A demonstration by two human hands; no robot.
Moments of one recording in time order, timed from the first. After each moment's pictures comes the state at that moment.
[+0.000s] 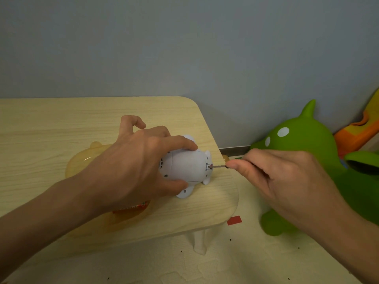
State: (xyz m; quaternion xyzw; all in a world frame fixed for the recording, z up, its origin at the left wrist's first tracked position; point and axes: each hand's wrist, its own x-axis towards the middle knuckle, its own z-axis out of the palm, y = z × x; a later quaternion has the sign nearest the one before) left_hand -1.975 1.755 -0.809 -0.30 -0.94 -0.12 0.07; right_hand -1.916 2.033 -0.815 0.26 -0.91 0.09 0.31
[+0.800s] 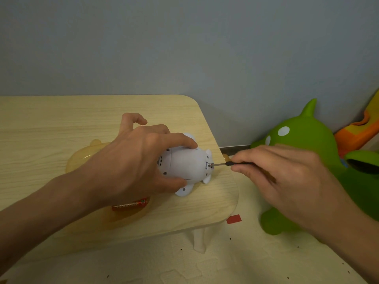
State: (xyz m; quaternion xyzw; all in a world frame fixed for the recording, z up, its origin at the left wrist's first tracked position) left_hand -1.976 1.755 -0.807 -0.32 -0.94 -0.13 0.08; right_hand -1.912 2.034 -0.809 0.28 -0.90 0.12 0.31
